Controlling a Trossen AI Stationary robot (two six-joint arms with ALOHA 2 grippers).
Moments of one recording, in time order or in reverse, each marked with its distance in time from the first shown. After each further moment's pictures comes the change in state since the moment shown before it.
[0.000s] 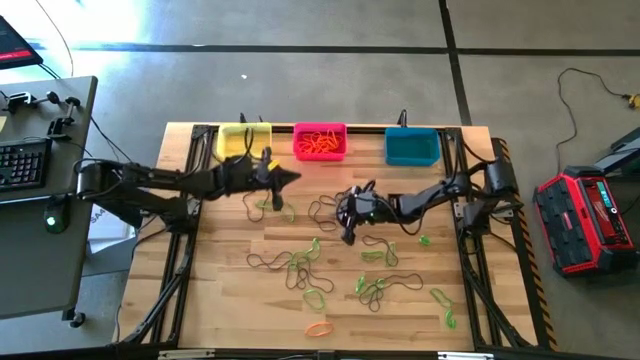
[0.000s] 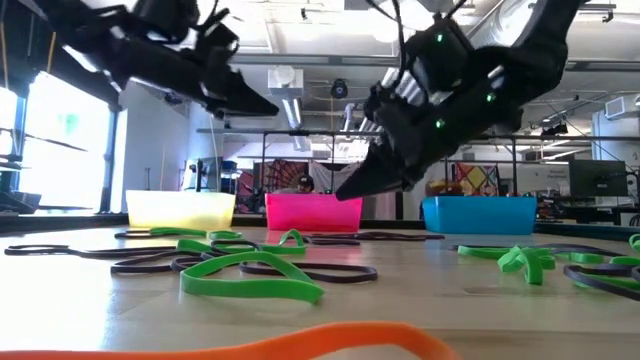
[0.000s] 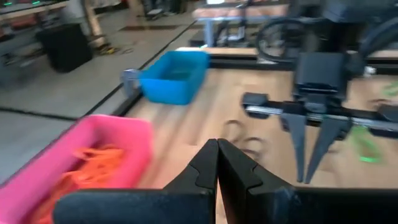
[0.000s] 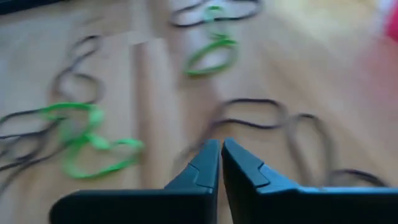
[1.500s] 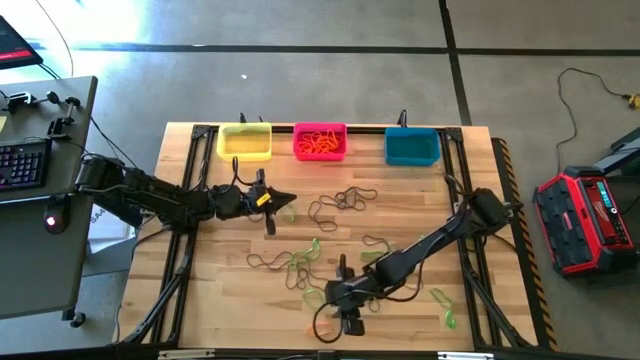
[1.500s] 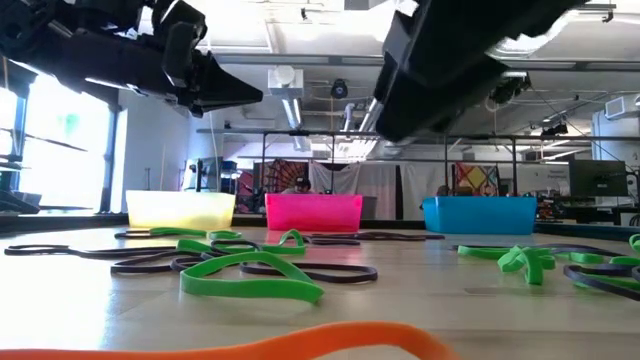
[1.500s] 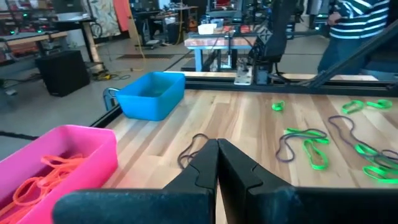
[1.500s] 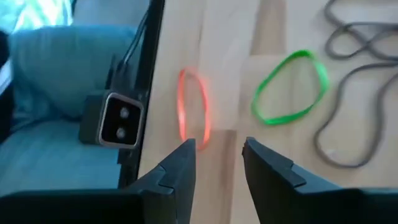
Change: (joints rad) left arm -0.281 -0.007 -0.158 0.270 -0.271 -0.058; right arm 0.497 0.194 0.652 -0.781 -0.176 0.295
